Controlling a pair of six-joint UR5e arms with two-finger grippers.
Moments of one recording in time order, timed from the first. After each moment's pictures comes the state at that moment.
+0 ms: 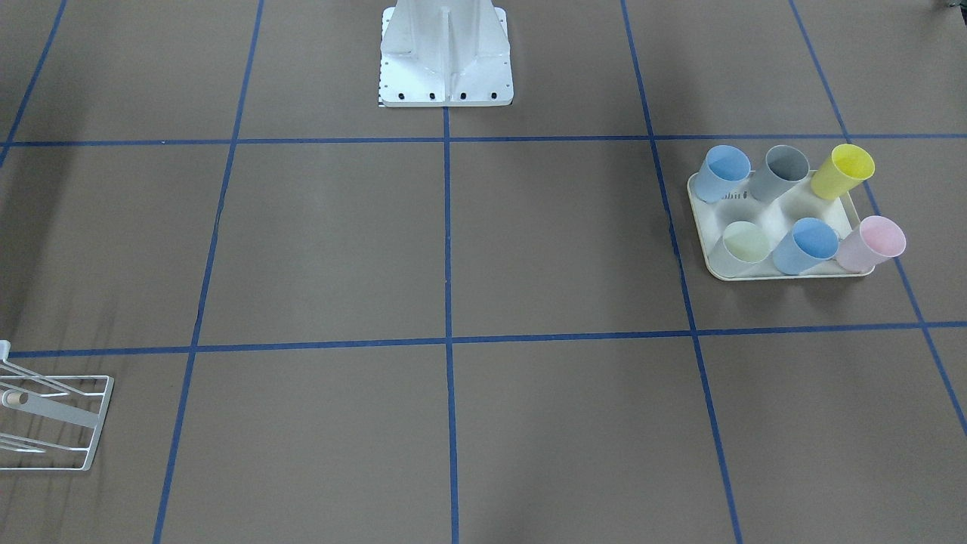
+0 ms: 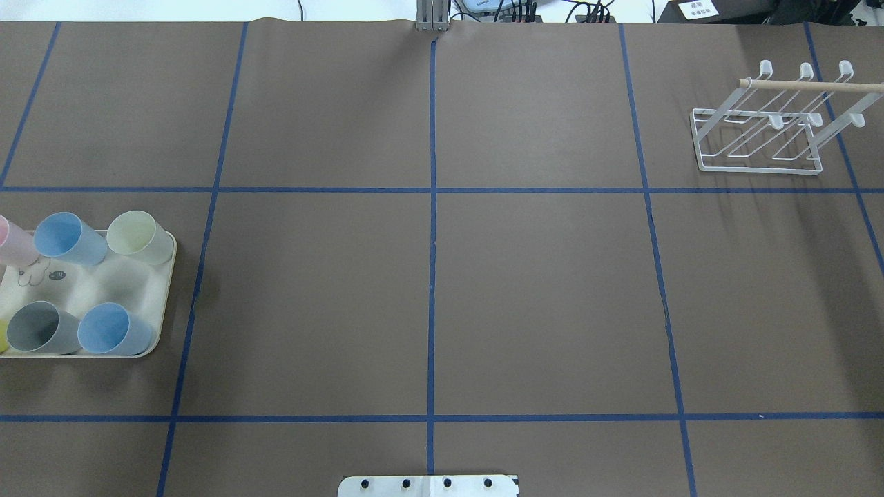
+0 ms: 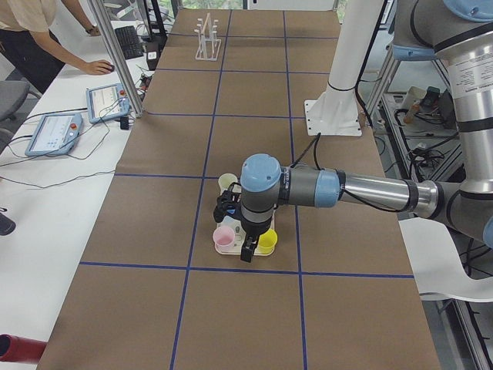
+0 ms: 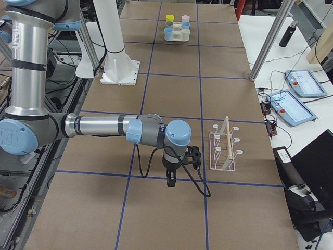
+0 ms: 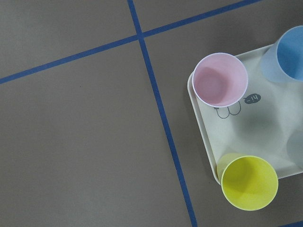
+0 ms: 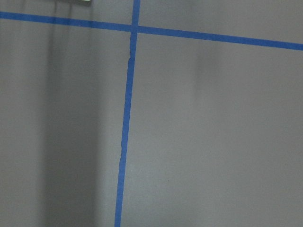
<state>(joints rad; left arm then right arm) -1.58 -1.27 -2.00 -1.50 -2.29 0.24 1.61 -1.71 1.77 -1.76 2.28 -0.19</state>
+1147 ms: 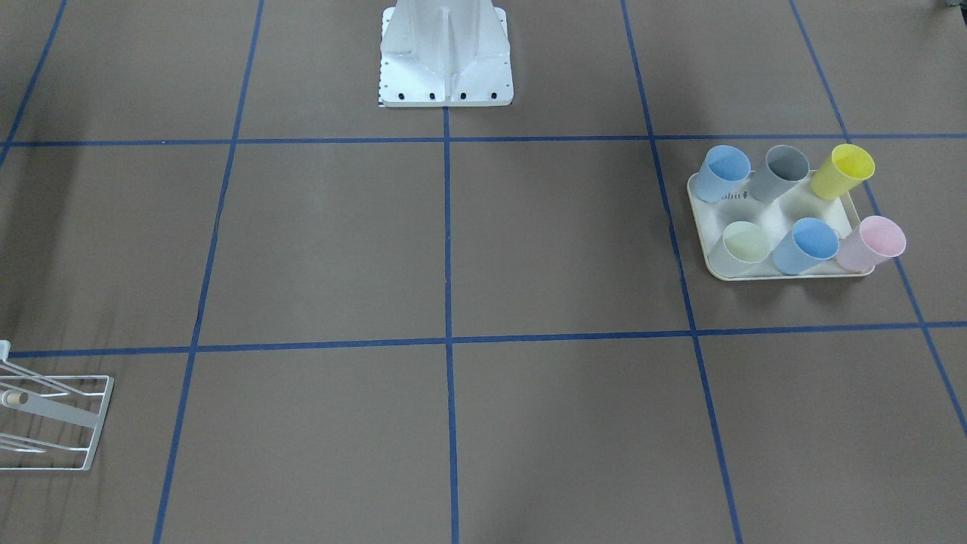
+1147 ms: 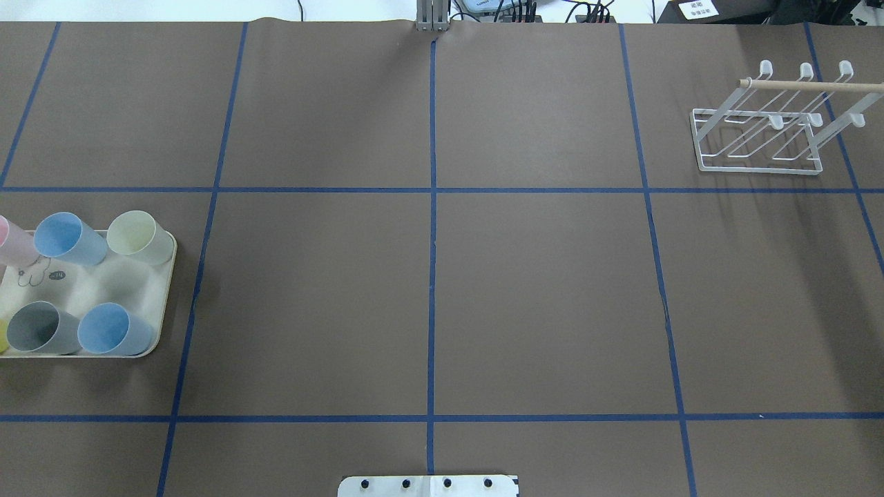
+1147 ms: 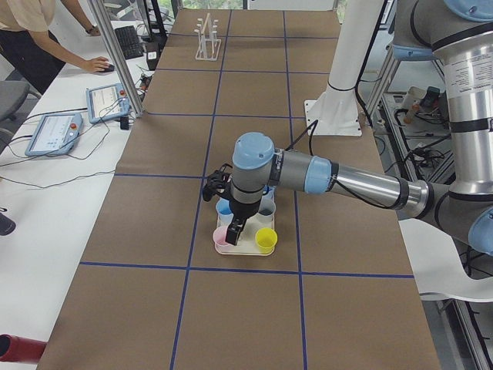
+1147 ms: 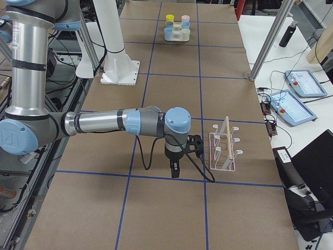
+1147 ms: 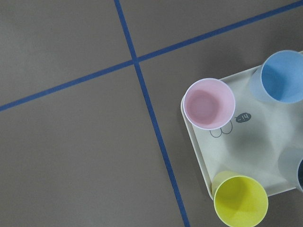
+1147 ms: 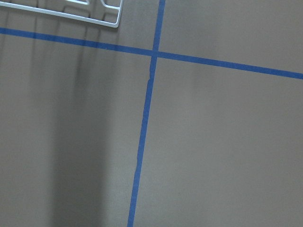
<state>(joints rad) -1.58 -1.34 -2.04 -1.51 -2.28 0.24 1.61 -1.70 1.85 -1.76 2.28 -0.19</state>
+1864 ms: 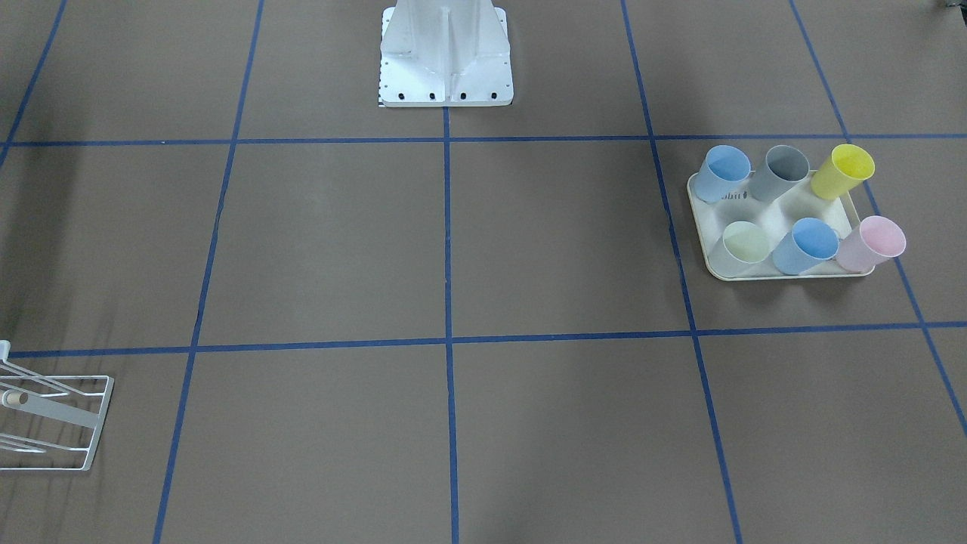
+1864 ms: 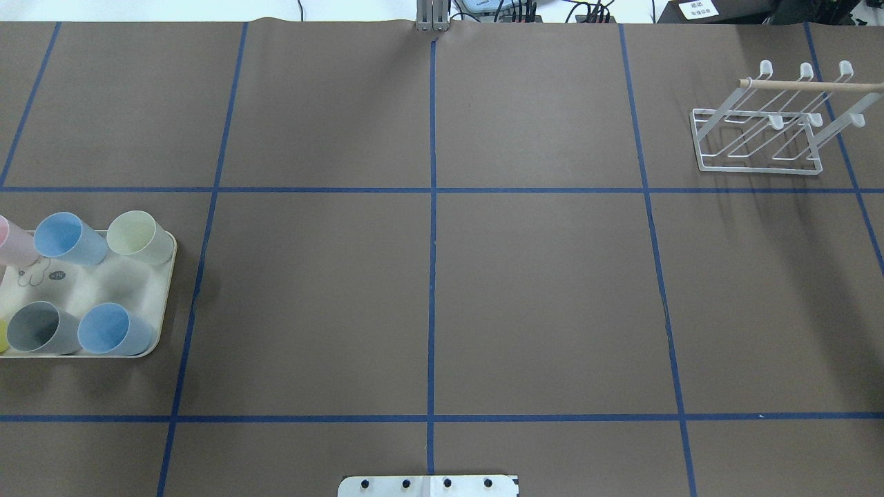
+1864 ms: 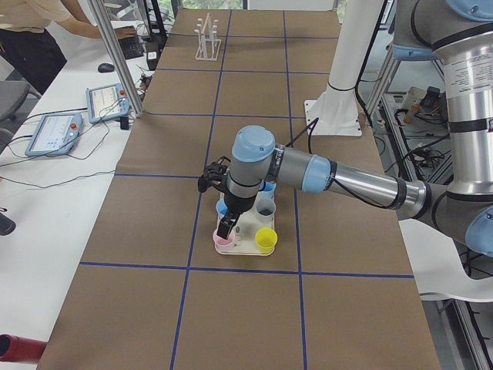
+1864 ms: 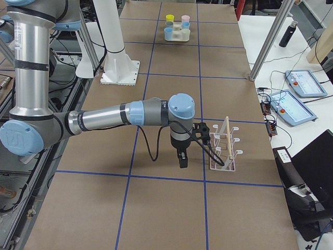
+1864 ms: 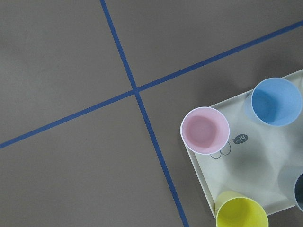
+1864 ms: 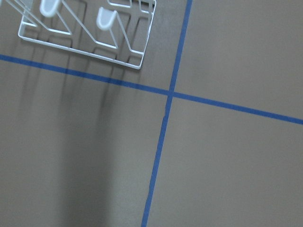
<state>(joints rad) -1.59 -1.36 -2.03 -1.60 -2.27 0.24 1.61 -1.64 1.90 -1.76 2.28 -0.18</state>
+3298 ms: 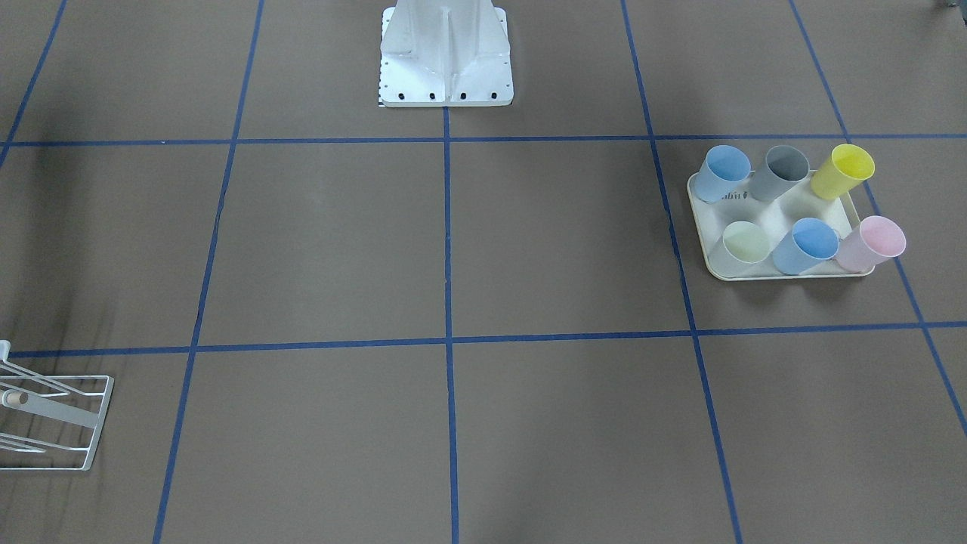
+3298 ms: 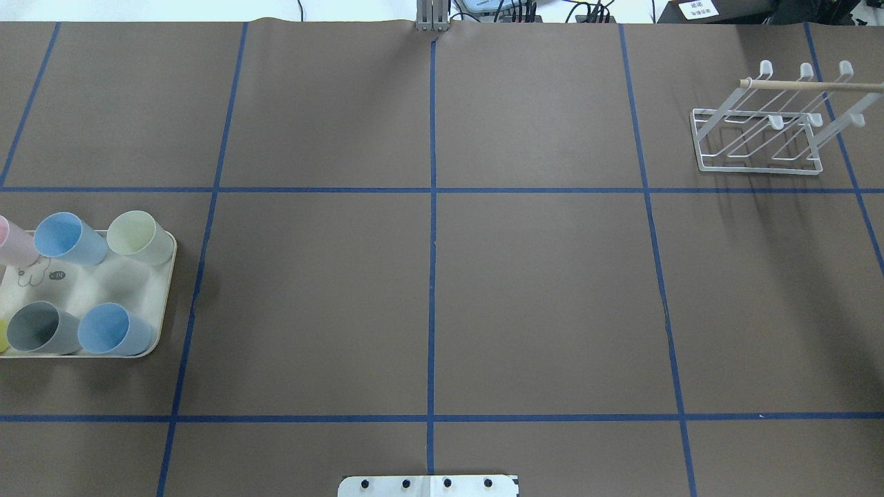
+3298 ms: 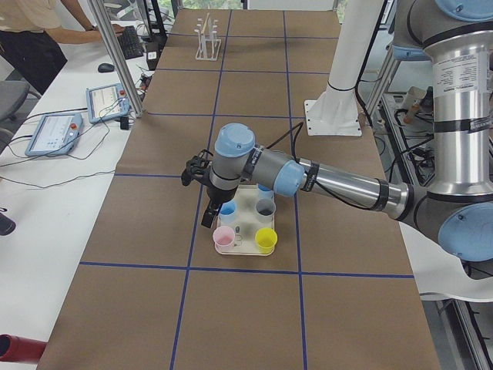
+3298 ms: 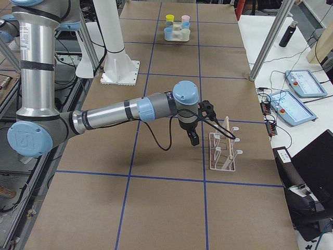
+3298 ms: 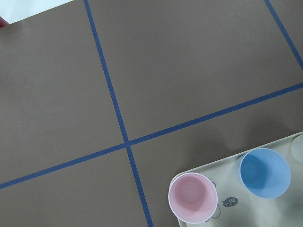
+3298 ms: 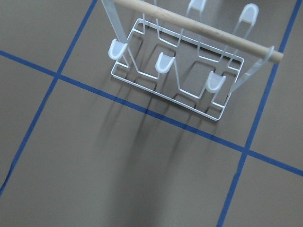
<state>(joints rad) -1.47 -1.44 -1.90 -1.80 -2.28 -0.07 1.50 -1.64 1.91 -1.53 2.43 -0.10</state>
